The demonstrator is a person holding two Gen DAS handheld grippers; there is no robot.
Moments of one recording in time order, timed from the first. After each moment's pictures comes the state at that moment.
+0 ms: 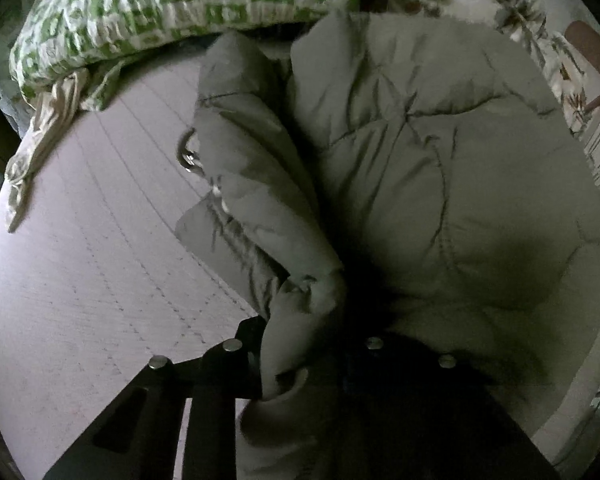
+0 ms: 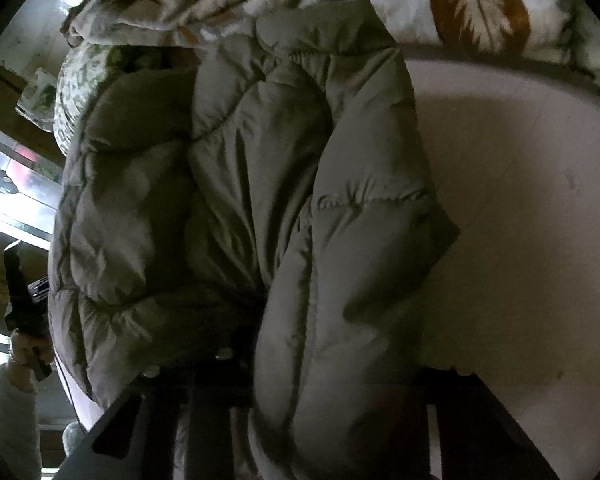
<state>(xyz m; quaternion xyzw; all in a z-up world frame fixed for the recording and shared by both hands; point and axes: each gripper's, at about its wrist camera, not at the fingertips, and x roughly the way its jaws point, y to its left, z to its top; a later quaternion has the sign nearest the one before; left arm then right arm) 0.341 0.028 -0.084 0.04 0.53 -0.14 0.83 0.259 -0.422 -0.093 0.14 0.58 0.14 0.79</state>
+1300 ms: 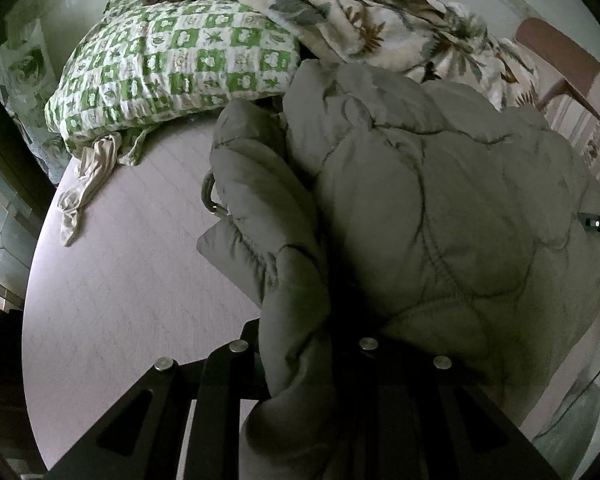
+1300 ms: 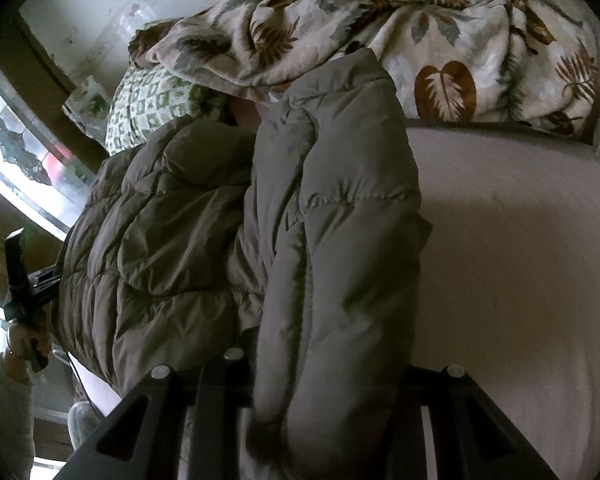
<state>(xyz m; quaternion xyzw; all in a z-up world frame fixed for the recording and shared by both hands) 0.234 0.029 0.015 0.07 0.47 -0.16 0.87 0.138 -0.454 0.014 0.13 0.51 0.14 0.84</state>
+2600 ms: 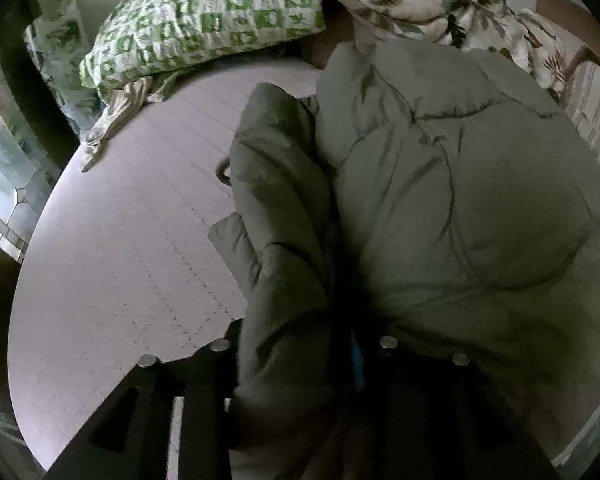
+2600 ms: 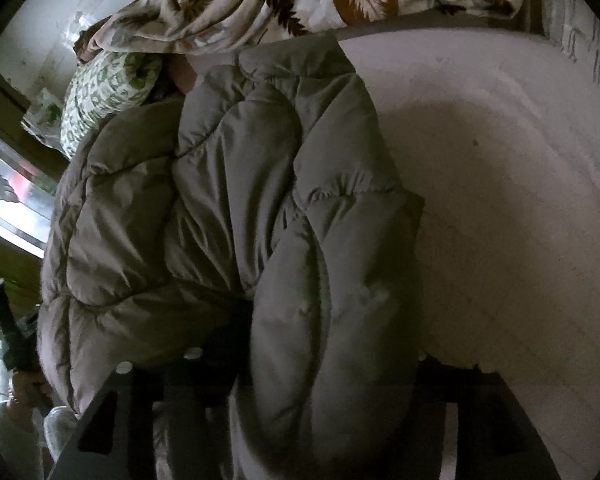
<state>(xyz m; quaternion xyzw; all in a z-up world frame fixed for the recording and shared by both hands) 0.175 0.031 -0.077 0.08 0.46 -0.08 0.88 0.089 -0.457 -0.110 0.18 0.53 0.06 0.83</state>
